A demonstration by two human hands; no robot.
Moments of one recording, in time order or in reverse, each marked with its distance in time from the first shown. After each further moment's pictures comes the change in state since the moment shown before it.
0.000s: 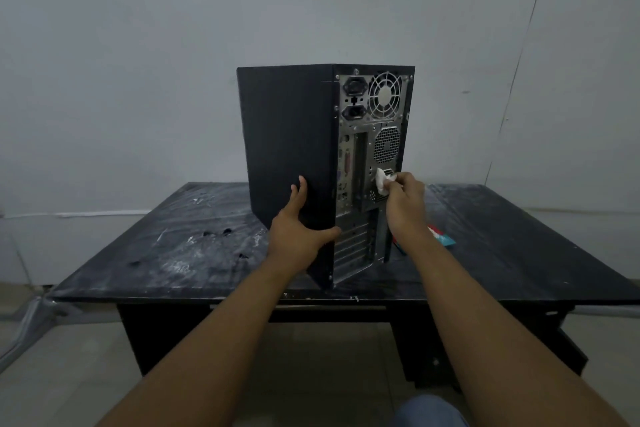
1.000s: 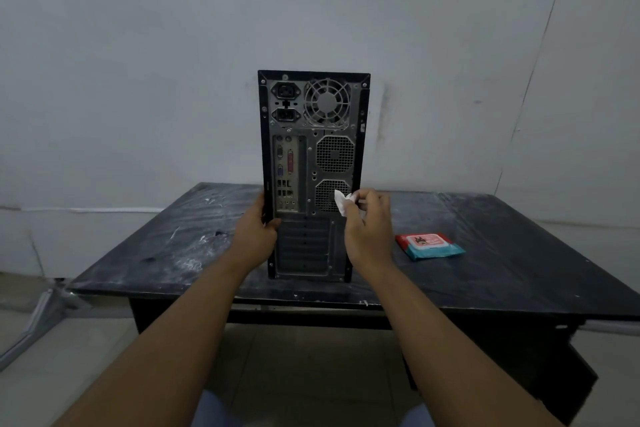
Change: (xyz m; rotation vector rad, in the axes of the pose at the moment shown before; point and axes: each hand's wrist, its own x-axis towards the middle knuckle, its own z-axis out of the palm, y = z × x) left_hand 0.016 -0.039 -0.078 0.034 0.028 -0.064; right_hand -0.073 -0.017 0.058 -0.002 -0.055 -0.212
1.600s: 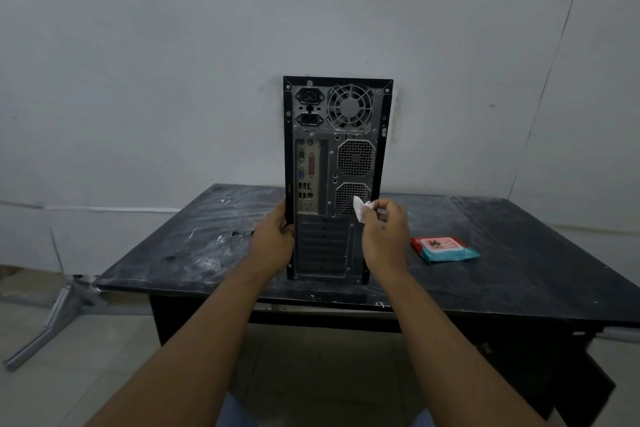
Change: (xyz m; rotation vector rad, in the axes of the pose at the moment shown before) left_hand -0.016 -0.001 -0.005 -0.060 -0.053 0.022; right_hand -0.007 0.000 0.007 0.027 0.065 0.148
